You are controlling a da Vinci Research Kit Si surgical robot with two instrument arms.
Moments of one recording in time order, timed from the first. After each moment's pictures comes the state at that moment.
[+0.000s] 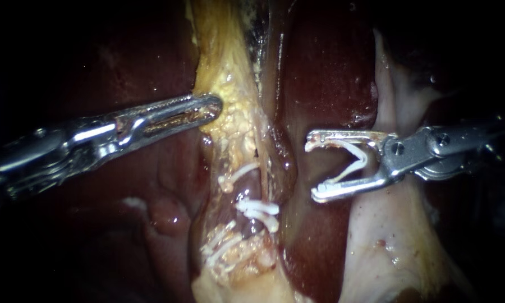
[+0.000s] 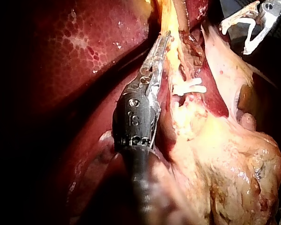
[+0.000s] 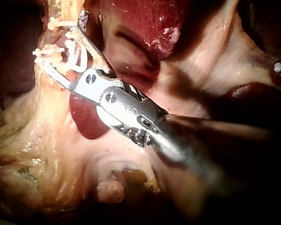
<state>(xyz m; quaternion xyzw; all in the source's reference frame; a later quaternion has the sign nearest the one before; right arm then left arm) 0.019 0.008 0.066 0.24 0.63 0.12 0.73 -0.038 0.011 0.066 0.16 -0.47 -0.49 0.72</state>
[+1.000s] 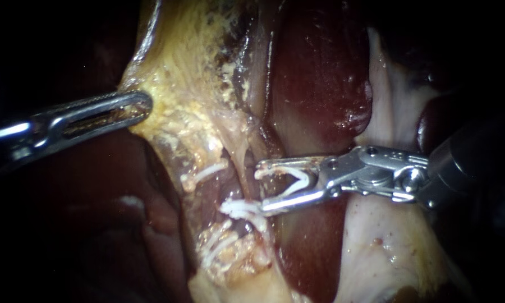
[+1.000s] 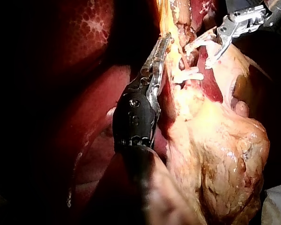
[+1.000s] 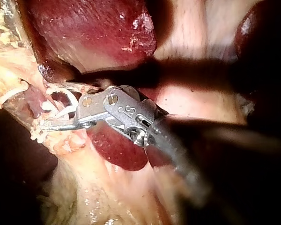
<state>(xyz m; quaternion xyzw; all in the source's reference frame) 0.027 0.005 0.077 0.36 0.55 0.23 0.72 -0.030 0.012 0.055 0.14 -0.48 -0.52 0.69</state>
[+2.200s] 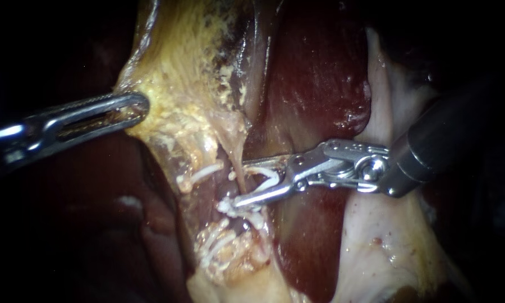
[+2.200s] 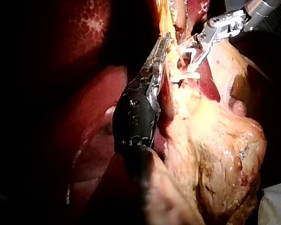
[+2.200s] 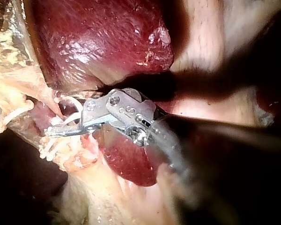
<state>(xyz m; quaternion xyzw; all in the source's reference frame) 0.030 0.005 0.081 0.37 0.51 0.25 0.74 -0.030 0.012 0.053 0.14 -0.48 -0.53 0.69</state>
